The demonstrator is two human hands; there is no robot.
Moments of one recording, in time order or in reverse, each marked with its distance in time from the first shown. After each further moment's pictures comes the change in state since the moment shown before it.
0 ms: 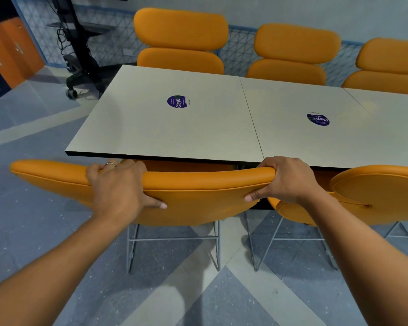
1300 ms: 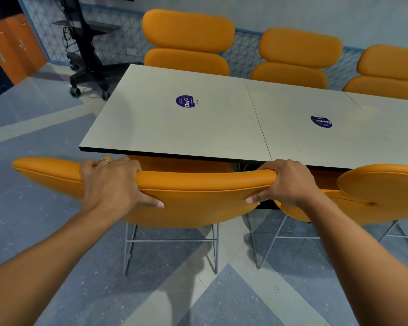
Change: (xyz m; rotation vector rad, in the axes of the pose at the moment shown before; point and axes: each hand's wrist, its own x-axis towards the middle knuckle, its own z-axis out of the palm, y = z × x) left_hand -0.015 -0.060 -0.017 0.016 -0.045 0.020; right_hand -0.018 -0.047 0.011 0.001 -0.023 0.027
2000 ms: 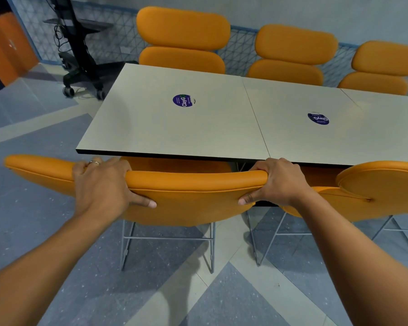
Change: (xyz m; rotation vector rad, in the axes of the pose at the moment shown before) left_hand 0.005 -0.017 0.002 -0.046 -0.012 -0.036; right_hand 0.005 -0.020 0.004 -0.051 -0.067 -0.024
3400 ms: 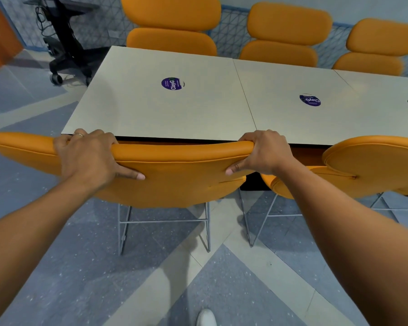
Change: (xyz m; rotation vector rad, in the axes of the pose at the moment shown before) left_hand 0.010 0.012 0.005 0.071 0.018 -0.003; right_hand 0.006 0.014 -0.001 0.051 0.079 0.002
